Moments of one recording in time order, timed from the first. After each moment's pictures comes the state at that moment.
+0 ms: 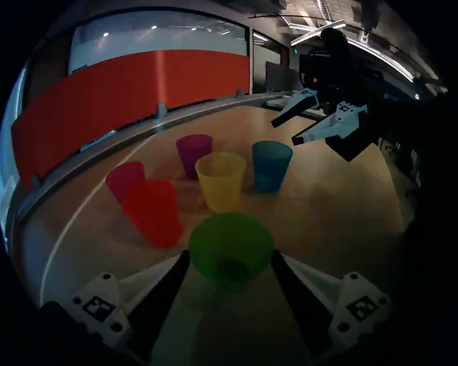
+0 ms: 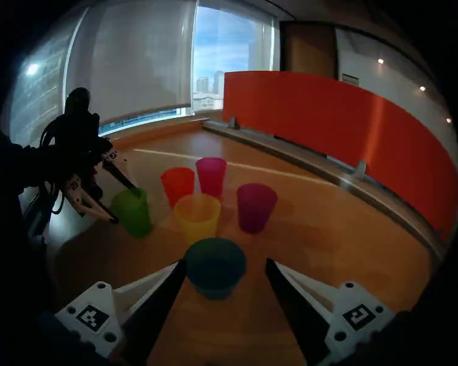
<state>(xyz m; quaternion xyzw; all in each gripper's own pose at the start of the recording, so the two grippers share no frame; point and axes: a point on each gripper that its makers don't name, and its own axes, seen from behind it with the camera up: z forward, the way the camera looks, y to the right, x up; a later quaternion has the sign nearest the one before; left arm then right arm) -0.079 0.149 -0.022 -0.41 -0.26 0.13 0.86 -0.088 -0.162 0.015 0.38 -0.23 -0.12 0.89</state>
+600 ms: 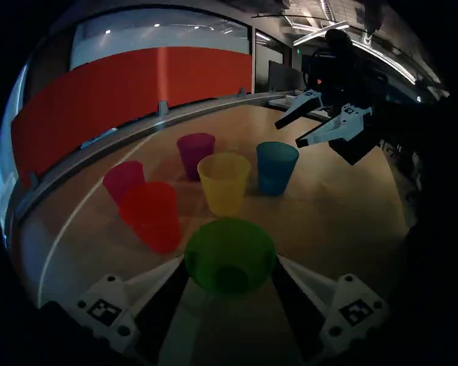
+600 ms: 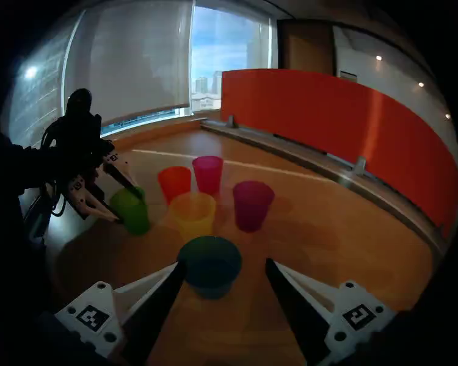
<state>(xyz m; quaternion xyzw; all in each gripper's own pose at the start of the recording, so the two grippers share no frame) -0.082 0.155 -0.011 -0.41 -0.27 0.13 0.86 -0.092 -0.159 0.019 0.38 -0.23 -0.11 0.89</state>
